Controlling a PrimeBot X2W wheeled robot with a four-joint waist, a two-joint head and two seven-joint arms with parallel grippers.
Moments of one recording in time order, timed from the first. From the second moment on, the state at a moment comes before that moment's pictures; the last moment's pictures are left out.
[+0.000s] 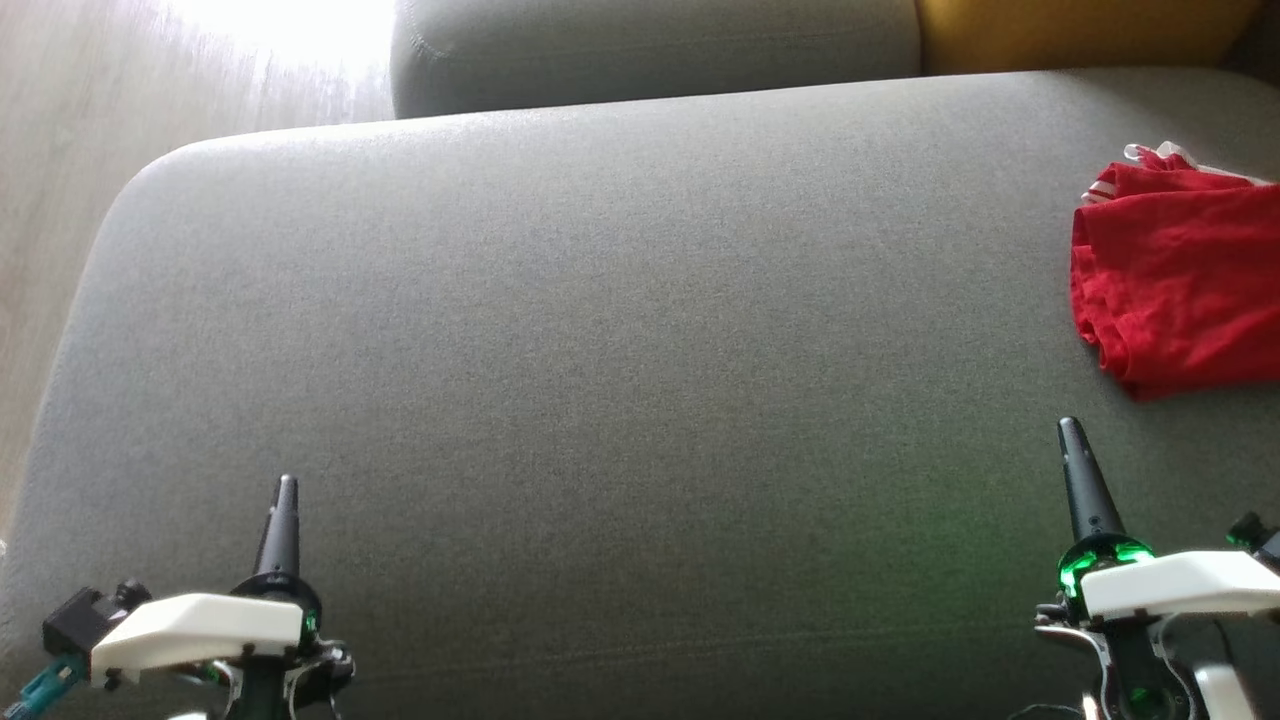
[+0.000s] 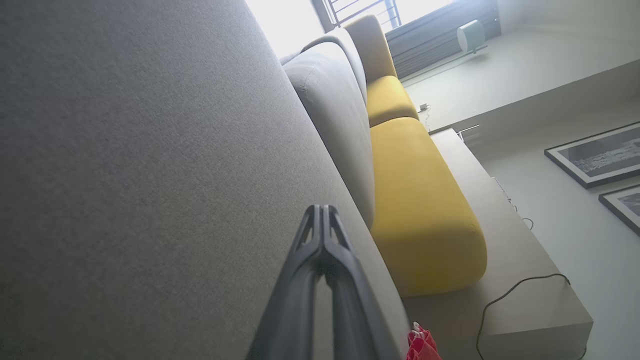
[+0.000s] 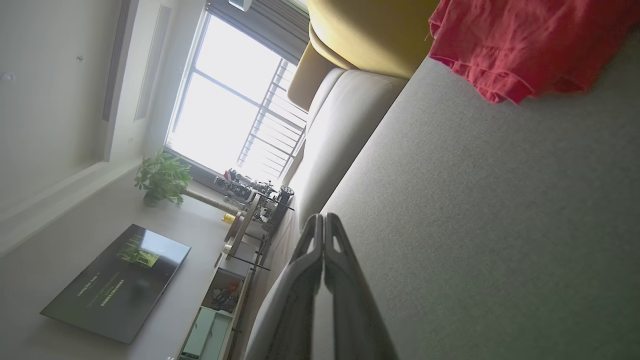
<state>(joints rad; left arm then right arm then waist) 0.01 0.04 0.02 0.25 -1.17 -0.10 -0.03 -0.03 -0.04 -0.13 0.25 1.09 0.13 -0.02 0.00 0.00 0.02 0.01</state>
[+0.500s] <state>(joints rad) -0.01 0.04 0.04 0.26 -1.31 -0.11 0.02 -0.03 -0.04 -0.13 0.26 1.26 0.13 0.02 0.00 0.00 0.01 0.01</state>
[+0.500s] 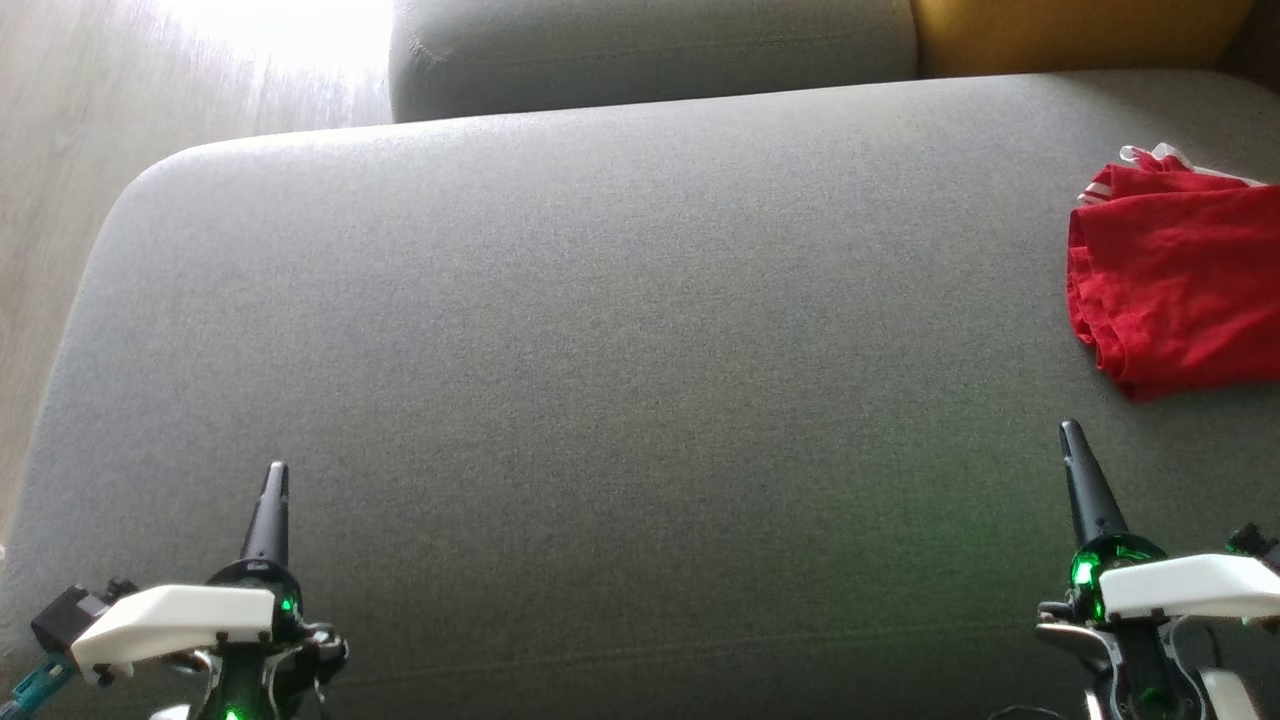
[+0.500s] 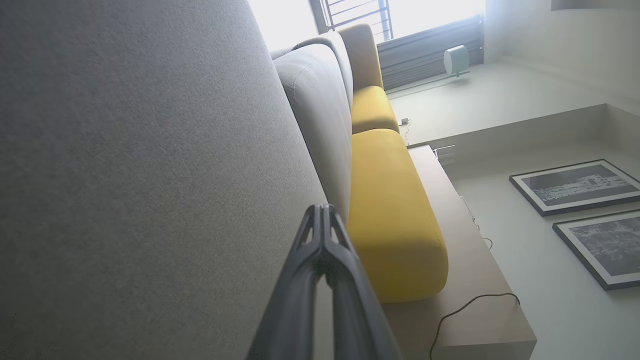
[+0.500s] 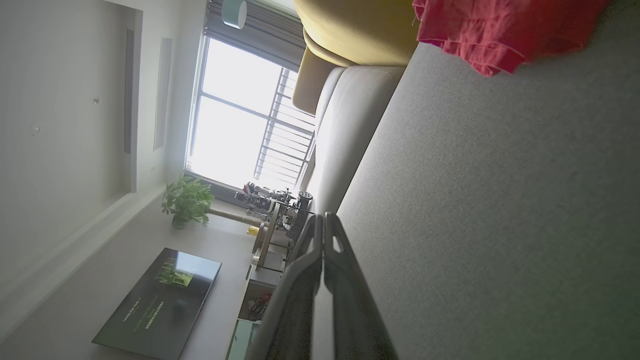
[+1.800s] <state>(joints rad) -0.05 0.04 0.08 0.27 -1.60 -0.12 0.11 -0.05 -0.04 -0.13 0.28 1.60 0.13 0.11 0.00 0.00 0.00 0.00</state>
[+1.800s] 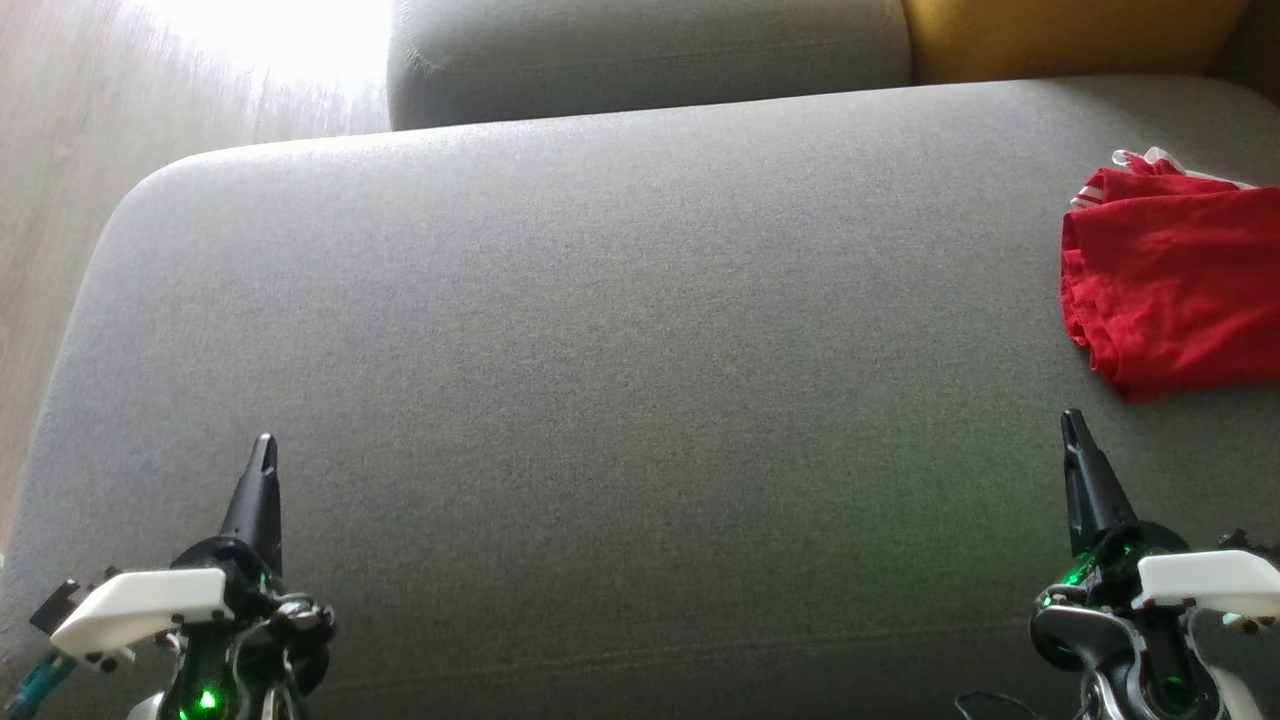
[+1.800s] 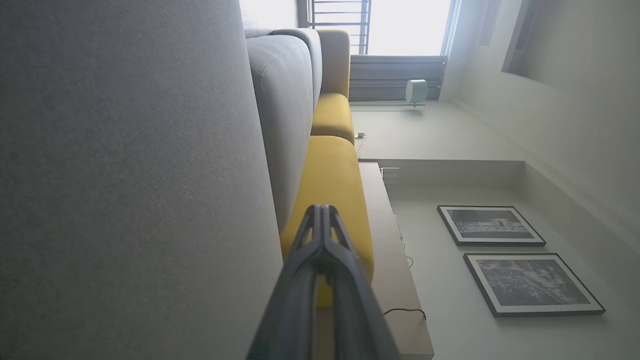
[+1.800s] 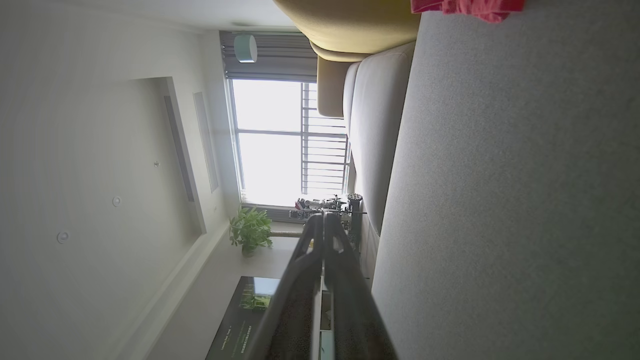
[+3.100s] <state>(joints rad) -0.05 0.04 0.08 0.27 -1.60 -0.12 0.11 -0.05 -0.04 -0.13 0.28 1.60 0.13 0.11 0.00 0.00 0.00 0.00</state>
